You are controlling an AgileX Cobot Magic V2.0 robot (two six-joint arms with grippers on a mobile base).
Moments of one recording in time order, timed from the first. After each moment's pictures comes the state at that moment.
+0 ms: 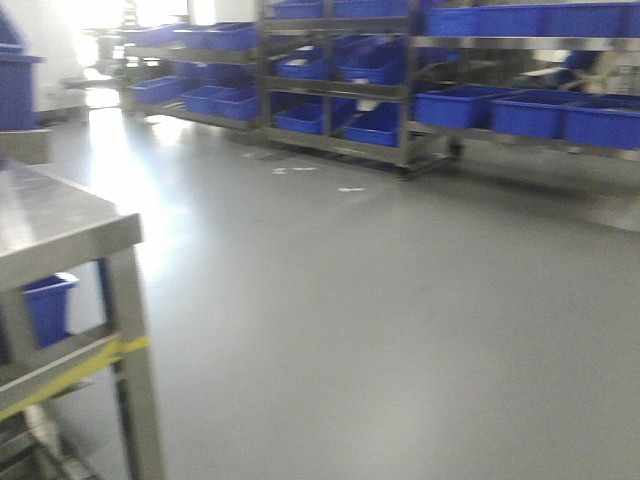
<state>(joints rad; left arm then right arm) -0.37 -0.01 -0.41 0.09 0.63 0.00 0.28 0.04 -0.56 -0.10 0.68 0.08</state>
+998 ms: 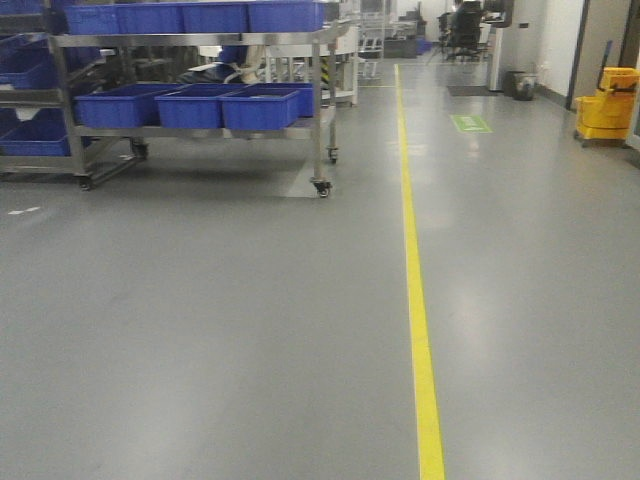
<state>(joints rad) -0.37 -0.01 -0.41 0.09 0.63 0.00 0.28 0.04 -0.56 -0.10 0.68 0.08</state>
